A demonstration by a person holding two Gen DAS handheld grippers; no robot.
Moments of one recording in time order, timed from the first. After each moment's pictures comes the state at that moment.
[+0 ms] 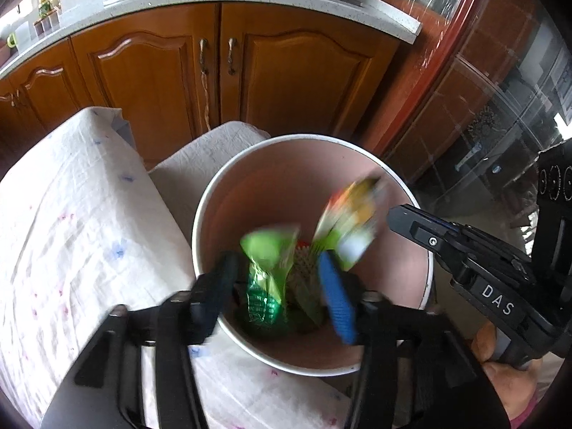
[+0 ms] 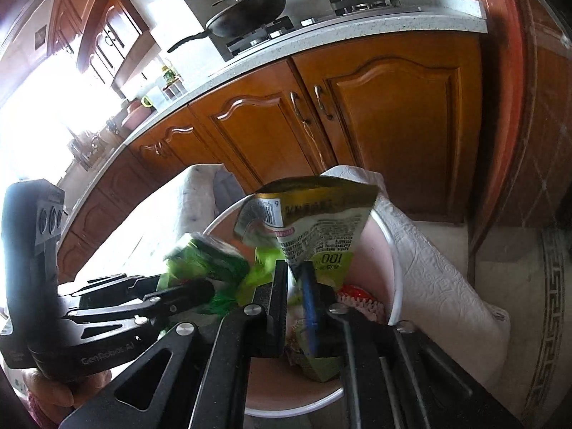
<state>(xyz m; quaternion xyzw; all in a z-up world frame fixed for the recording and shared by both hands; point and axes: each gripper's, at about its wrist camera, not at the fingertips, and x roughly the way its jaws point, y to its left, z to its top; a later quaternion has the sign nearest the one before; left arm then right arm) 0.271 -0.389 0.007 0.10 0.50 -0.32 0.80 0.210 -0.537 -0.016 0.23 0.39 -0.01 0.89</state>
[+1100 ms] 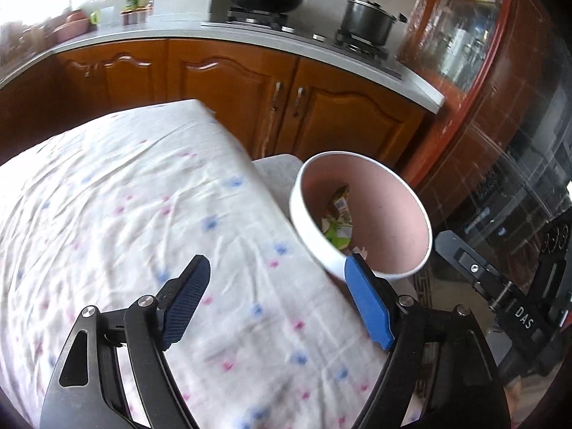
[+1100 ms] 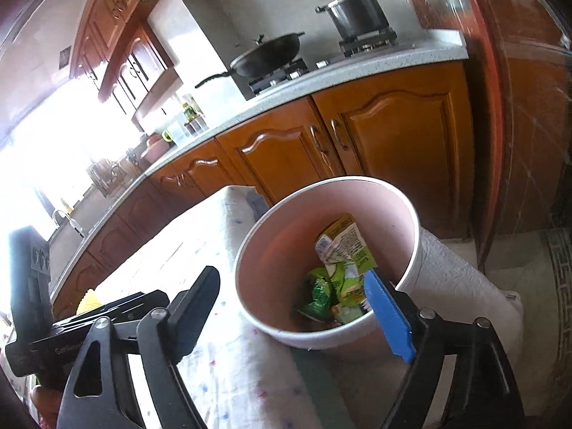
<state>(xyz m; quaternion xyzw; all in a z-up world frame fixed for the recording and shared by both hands) 0.195 -0.247 0.028 -0.01 0.42 -0.25 0.87 0.130 -0.482 0.000 0.24 0.29 -0.01 0.93</state>
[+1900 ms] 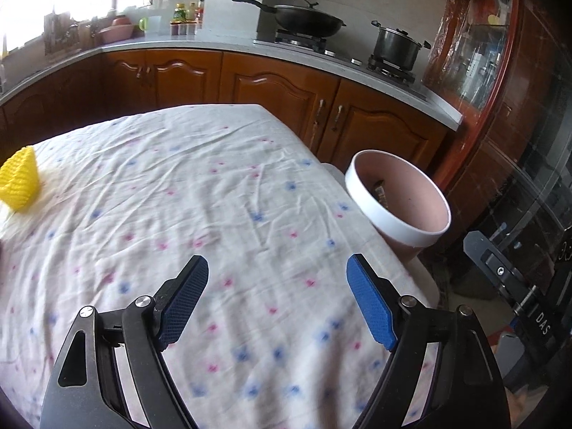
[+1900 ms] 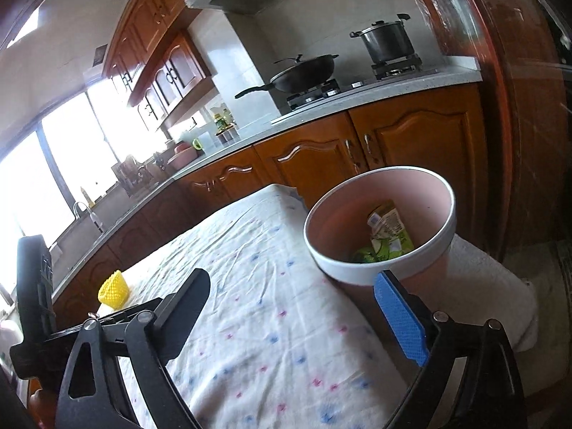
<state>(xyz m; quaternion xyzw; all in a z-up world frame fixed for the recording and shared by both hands) 0.124 -0.157 0.026 -0.02 0.39 -0.18 0.90 0.072 -0.404 0.005 0.22 0.24 0.01 0.95</state>
